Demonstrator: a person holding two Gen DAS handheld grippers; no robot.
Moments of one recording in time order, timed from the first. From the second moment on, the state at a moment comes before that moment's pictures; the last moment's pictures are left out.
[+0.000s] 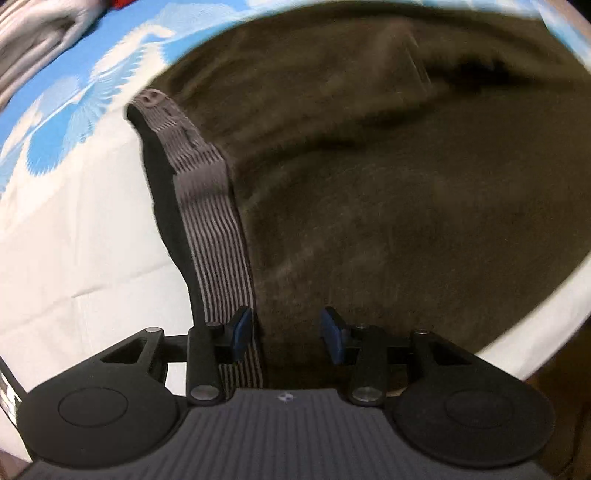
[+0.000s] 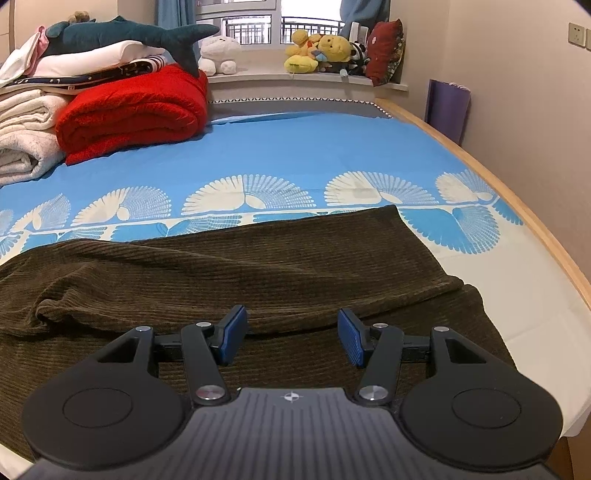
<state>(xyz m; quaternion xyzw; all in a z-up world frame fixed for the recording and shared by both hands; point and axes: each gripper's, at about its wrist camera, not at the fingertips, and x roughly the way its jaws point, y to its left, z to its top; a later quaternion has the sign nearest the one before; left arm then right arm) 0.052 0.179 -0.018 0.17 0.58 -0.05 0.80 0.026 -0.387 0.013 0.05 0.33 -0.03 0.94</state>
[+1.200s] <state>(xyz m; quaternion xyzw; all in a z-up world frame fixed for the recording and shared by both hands) 0.113 0.125 0.026 0.14 0.45 -0.08 0.88 0.037 -0.363 0.020 0.02 0.30 -0.02 0.95</state>
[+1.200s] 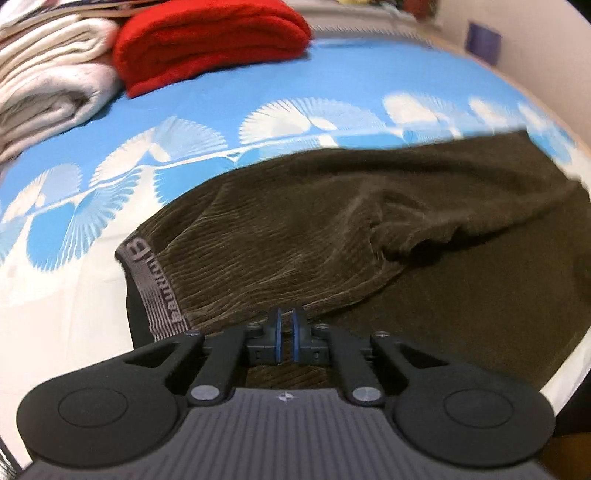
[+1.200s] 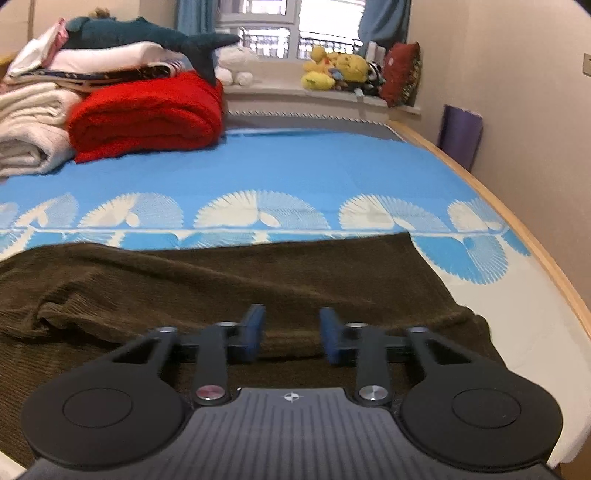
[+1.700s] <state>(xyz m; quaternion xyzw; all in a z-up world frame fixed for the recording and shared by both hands) 0.235 0.144 0.010 0.06 0.39 -0.01 0.92 0.049 -0.348 0.024 0.00 0.30 0.01 0.95</state>
